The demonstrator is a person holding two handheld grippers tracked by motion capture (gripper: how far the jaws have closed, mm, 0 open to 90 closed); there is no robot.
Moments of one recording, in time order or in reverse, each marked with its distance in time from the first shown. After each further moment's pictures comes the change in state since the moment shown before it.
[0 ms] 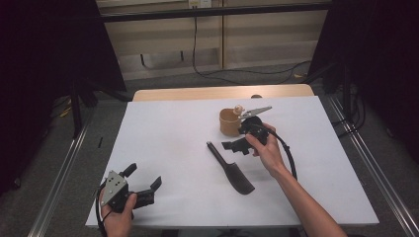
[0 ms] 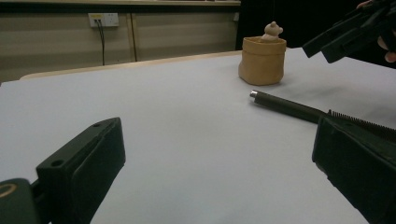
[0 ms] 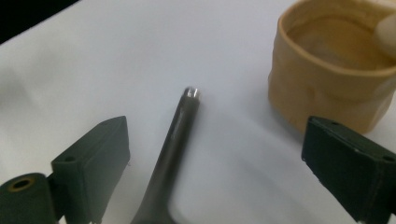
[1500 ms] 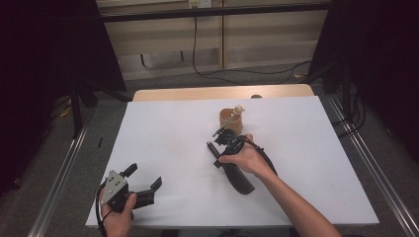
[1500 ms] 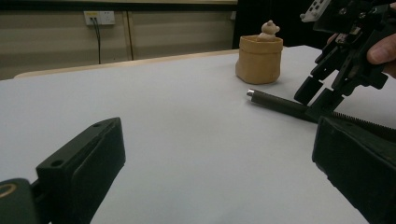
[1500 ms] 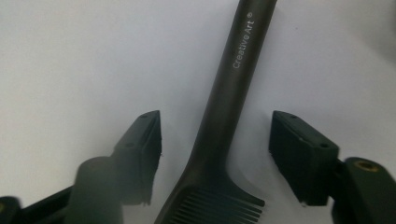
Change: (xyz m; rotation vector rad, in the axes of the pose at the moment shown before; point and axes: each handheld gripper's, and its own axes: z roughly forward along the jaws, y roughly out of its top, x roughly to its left) left arm 0.001 0.000 0.000 0.007 -0.013 -0.003; right arm 0.044 0.007 0.054 0.461 -0.027 -0.029
